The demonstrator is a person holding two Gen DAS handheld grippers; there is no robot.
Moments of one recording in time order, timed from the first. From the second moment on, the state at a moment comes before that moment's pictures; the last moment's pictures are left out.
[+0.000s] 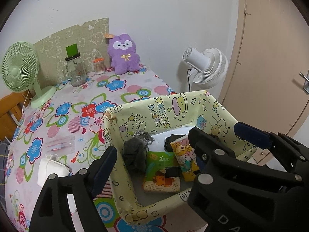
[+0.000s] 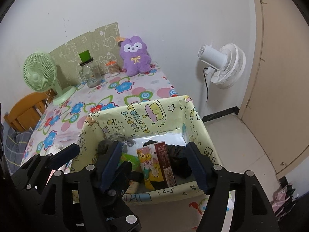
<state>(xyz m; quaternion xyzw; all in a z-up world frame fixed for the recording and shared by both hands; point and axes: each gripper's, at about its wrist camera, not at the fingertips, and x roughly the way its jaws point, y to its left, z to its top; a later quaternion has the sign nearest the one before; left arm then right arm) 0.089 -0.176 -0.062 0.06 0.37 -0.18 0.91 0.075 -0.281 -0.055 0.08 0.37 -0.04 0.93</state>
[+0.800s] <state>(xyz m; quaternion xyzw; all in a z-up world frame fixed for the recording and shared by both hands) 0.073 -0.138 -0.029 0.05 0.33 -0.16 0.93 0.064 -0.242 -0.019 0.04 0.32 -0.03 0.95</state>
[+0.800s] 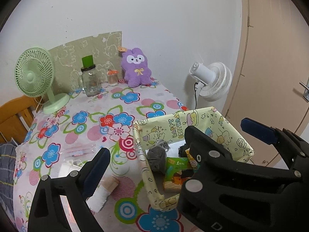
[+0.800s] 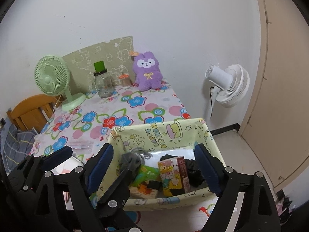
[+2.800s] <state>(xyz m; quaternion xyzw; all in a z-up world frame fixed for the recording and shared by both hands) 0.034 -0.015 -0.036 0.03 0.31 -0.07 0.95 0.044 -0.114 -0.028 0.01 0.30 0.08 0.95</state>
